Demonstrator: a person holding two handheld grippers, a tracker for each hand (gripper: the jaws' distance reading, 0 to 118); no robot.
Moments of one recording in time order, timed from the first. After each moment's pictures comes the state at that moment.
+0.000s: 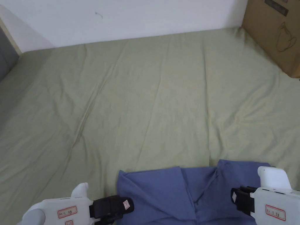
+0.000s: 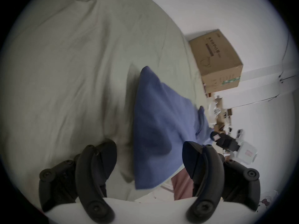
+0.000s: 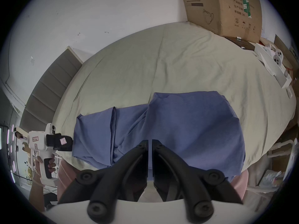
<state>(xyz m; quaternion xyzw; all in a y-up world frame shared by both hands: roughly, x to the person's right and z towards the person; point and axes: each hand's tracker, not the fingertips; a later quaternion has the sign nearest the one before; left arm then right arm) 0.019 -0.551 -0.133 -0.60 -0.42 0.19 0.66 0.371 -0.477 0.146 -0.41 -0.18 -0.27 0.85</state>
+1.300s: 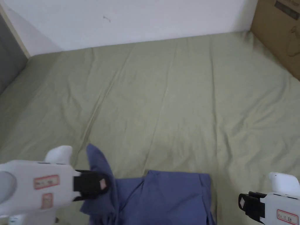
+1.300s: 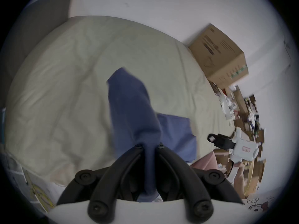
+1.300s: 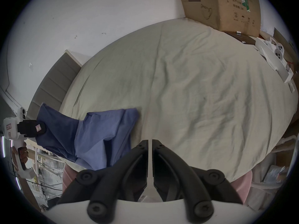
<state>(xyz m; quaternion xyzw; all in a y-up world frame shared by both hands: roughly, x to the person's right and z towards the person) 0.057 -0.394 -0.130 -0.53 -0.40 0.01 0.74 0.388 -0.480 0.144 -0.41 -0.18 -0.30 0.84</state>
